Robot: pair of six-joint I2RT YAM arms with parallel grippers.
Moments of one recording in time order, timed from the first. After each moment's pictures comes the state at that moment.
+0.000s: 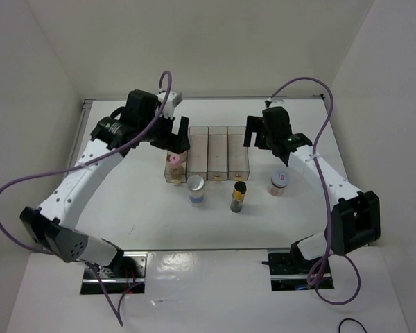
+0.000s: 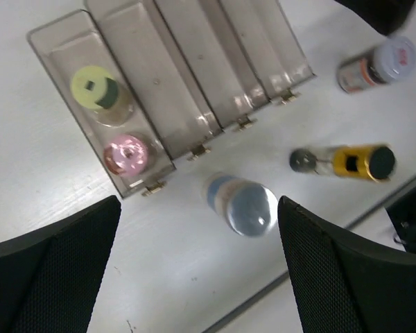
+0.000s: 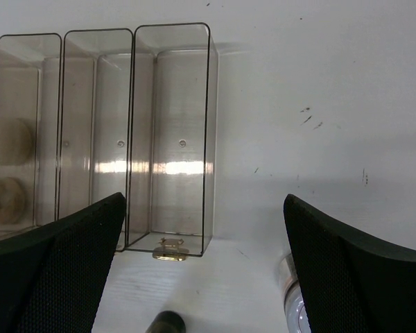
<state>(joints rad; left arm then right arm) -0.47 1.46 1.64 -0.89 0.15 -0.15 0.34 1.43 1.17 -0.41 0.20 0.33</state>
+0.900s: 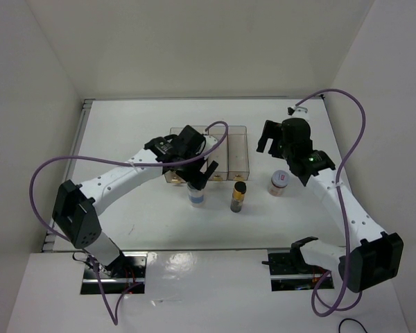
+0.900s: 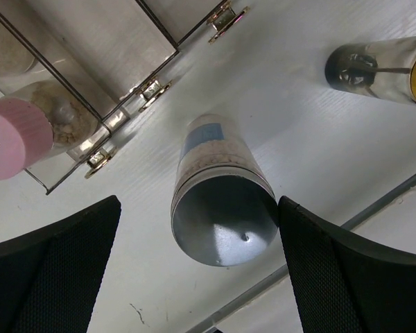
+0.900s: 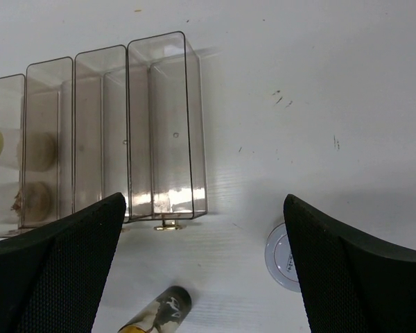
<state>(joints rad) -0.74 1.59 1.40 -0.84 0.01 -0.07 0.30 1.15 1.04 -0.46 0.22 0.42</state>
